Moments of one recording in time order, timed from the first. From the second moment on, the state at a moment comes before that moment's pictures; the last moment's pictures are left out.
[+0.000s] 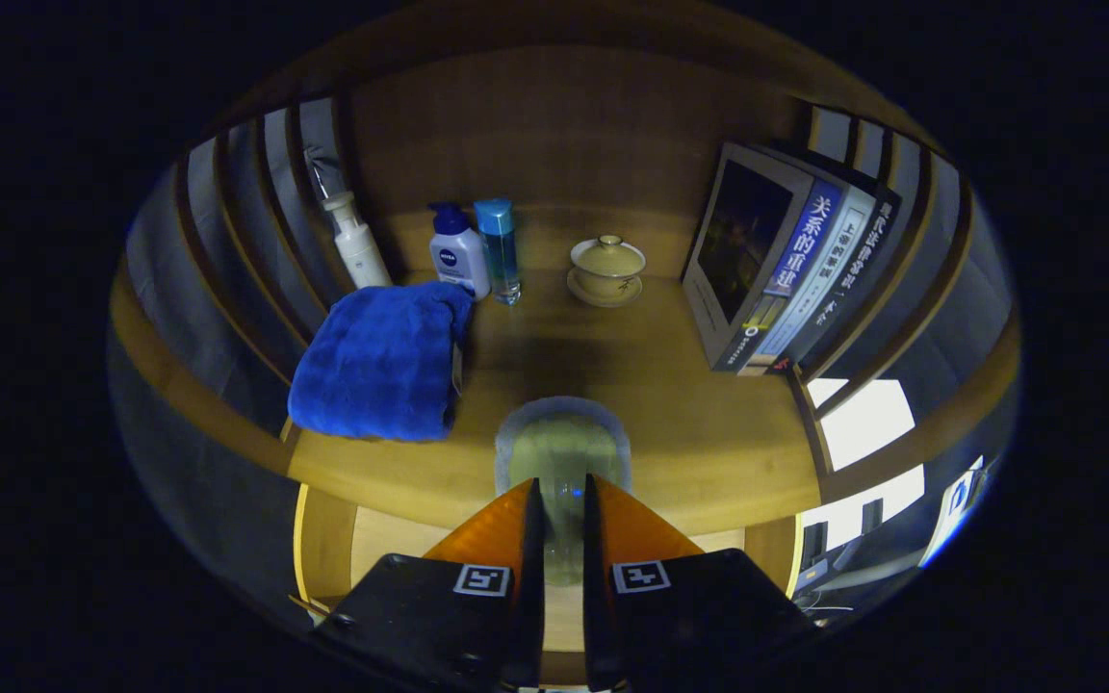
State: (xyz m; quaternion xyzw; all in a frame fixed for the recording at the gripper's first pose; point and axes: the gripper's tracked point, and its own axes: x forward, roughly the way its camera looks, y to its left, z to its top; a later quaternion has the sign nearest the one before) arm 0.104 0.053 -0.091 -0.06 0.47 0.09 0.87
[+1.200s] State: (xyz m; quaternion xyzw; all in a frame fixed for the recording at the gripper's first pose) arm 0.162 0.059 -0.102 -0.03 0.42 0.07 0.90
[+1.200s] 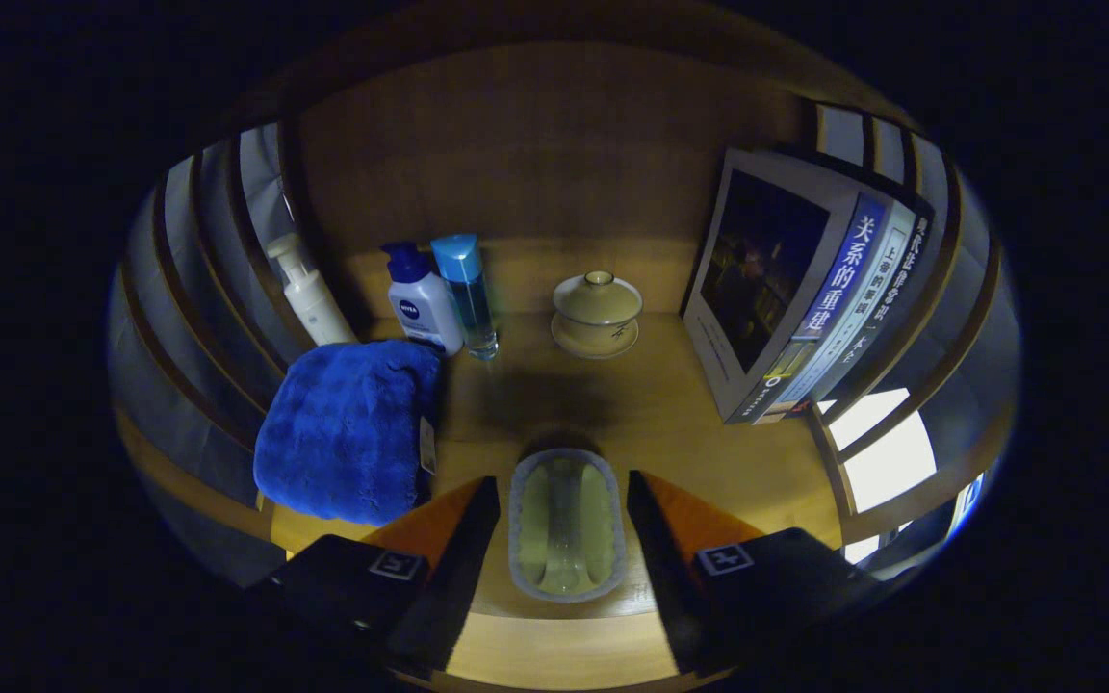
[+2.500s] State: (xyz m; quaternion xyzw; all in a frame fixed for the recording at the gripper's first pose) arm -0.020 0.029 0.000 -0.03 0.14 0.04 0.99
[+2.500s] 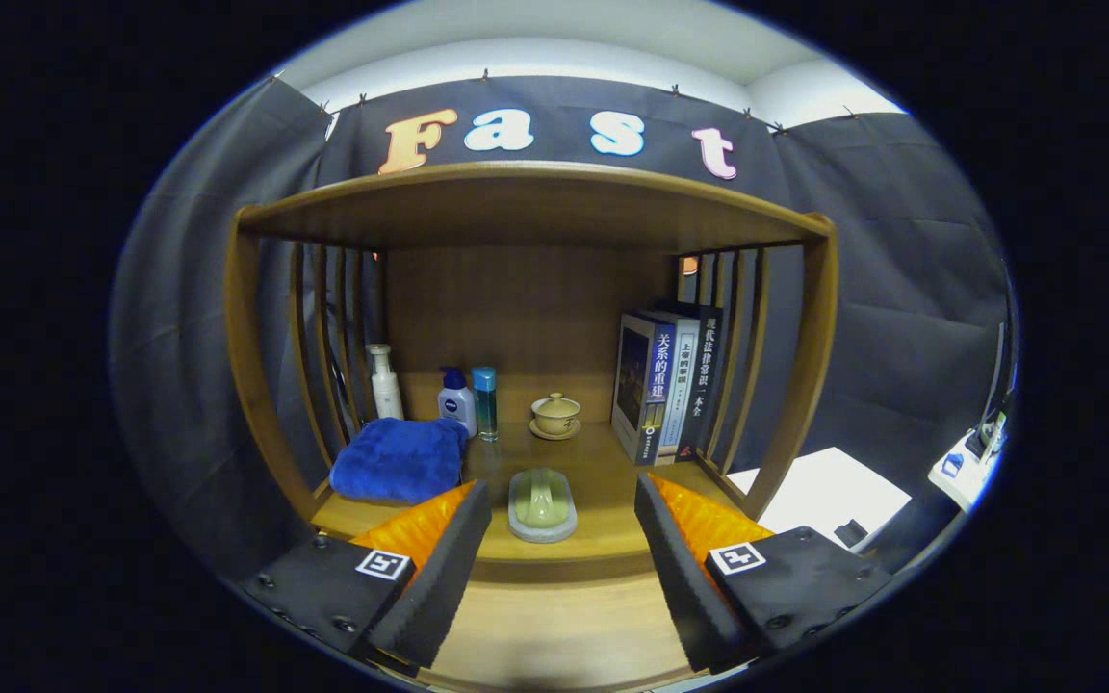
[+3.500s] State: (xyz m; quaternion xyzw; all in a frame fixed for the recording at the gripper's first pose) arm -0.171 0.015 -0.111 -0.03 0.10 0.03 0.99
